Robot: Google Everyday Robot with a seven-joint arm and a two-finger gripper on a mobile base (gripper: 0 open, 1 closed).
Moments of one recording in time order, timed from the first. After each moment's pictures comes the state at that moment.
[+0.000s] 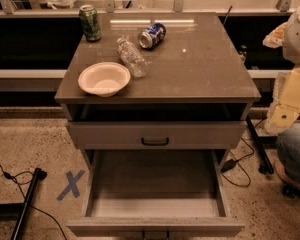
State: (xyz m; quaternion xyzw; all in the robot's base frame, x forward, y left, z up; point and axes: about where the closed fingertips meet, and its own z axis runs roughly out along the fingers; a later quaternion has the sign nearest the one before) arm 0.438 -0.217 0.976 -0.60 0.78 -0.03 0.16
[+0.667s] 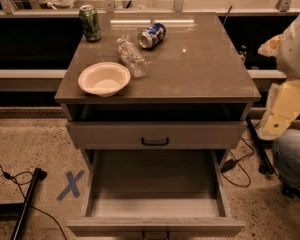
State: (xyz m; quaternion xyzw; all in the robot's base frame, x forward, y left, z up) arm 0.444 -0.215 0.954 -0.61 0.77 -0.03 0.17
